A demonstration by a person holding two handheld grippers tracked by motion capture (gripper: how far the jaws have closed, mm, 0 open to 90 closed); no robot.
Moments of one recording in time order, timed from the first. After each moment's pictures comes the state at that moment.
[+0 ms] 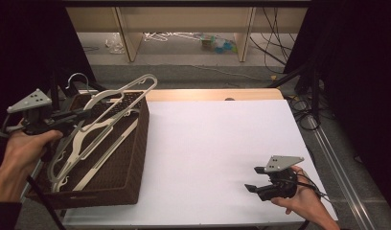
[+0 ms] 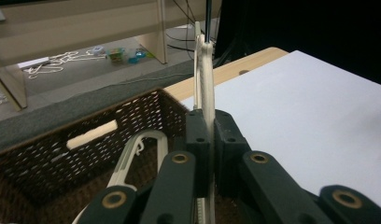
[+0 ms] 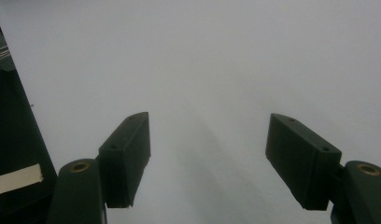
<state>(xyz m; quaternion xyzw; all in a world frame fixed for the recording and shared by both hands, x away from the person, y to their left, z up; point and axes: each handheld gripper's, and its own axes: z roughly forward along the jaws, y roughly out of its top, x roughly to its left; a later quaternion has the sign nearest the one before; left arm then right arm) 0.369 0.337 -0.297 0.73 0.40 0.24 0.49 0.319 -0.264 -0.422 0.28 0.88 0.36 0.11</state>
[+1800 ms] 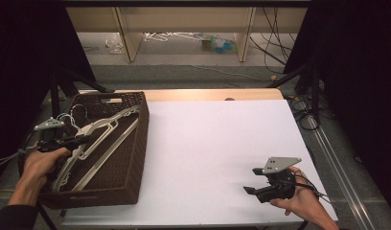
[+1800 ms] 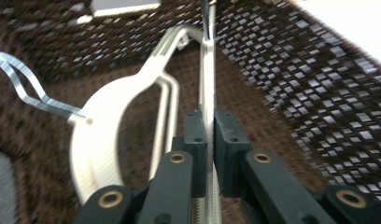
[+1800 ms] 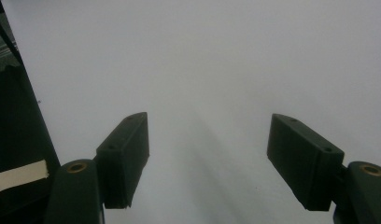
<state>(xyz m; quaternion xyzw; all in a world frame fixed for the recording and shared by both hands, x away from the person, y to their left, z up) 0.392 0.374 -0.403 0.73 0.52 0.19 0.39 0.318 -0.260 -0.425 0.27 0.89 0.36 0.11</state>
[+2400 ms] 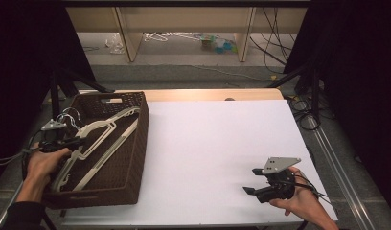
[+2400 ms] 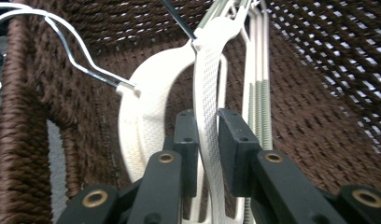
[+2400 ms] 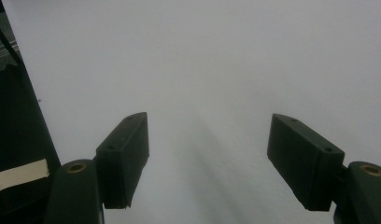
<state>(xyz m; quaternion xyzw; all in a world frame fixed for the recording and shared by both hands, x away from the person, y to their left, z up) 0.400 0.382 -0.416 0.74 0.54 0.23 0.33 0.318 -0.260 -0.426 0.27 0.89 0.36 0.10</state>
